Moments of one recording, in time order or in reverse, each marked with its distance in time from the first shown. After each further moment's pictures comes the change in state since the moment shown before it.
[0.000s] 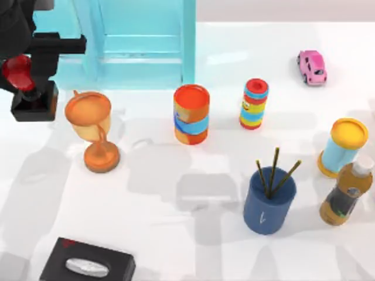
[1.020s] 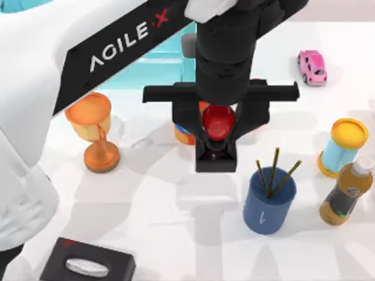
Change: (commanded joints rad) left arm -0.621 0.394 0.497 -0.236 0.054 -0.588; right arm 0.000 0.000 0.000 0.000 0.000 0.000
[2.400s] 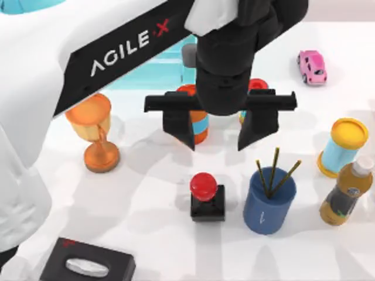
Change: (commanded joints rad) left arm 0.001 -0.024 -0.101 0.077 0.000 0.000; right arm 0.000 0.000 0.000 0.000 0.000 0.000
